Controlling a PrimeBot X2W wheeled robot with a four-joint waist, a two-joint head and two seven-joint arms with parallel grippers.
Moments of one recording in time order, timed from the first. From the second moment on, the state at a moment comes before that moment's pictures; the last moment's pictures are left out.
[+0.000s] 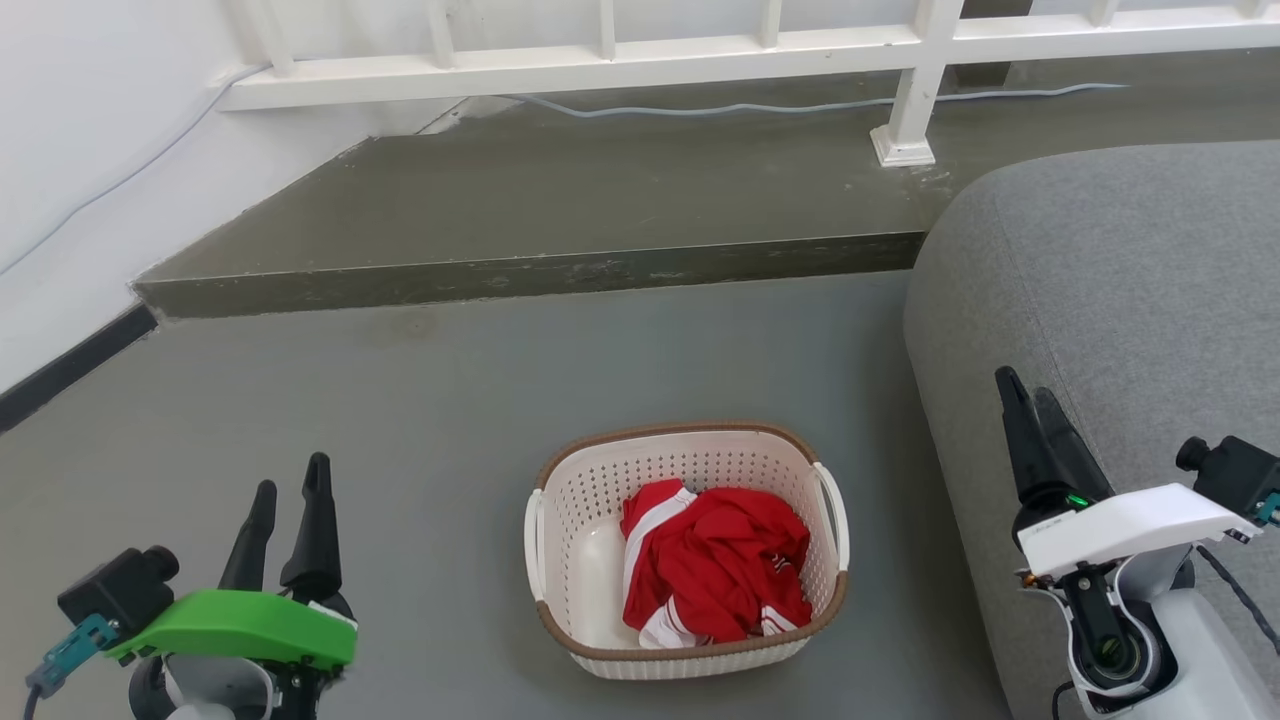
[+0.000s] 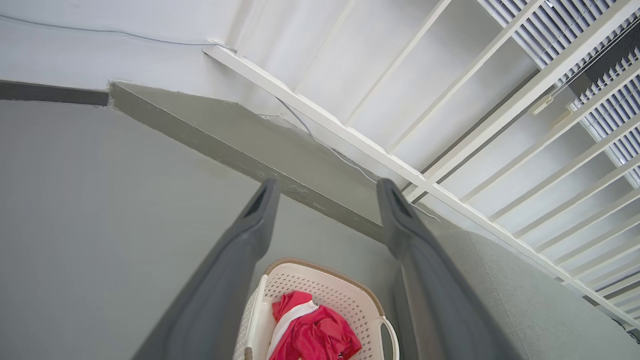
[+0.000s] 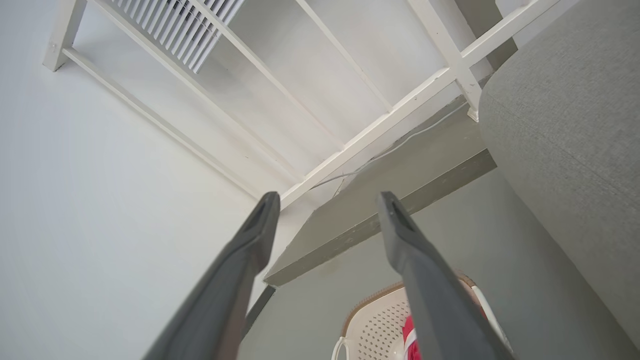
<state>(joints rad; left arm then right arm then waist) -0.03 0.05 -0.06 0.18 -0.81 -0.09 -0.12 -0.05 -0.13 0.14 0.20 0.90 0.10 -0.12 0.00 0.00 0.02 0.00</state>
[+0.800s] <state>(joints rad) -0.03 0.05 -0.07 0.13 -0.47 -0.09 -0.21 -0.07 -0.13 0.18 0.19 0.58 0.10 -0.20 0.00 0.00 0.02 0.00</state>
